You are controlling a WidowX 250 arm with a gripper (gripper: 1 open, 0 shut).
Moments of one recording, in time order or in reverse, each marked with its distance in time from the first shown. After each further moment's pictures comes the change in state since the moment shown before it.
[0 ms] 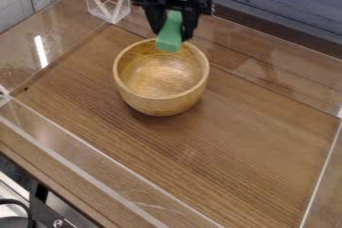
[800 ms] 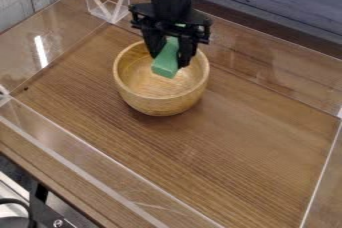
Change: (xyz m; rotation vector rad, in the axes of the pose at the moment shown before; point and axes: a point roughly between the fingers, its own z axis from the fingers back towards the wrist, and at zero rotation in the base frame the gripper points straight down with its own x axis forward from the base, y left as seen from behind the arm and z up) arm -0.028 0.015 -0.008 -0.001 0.052 -0.033
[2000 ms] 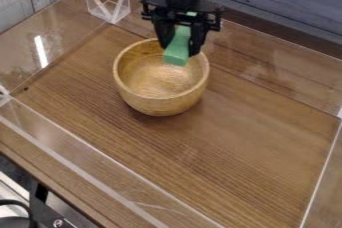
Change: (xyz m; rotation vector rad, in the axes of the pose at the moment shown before) arm 0.024 -0.009 -0.005 0.009 0.044 0.071
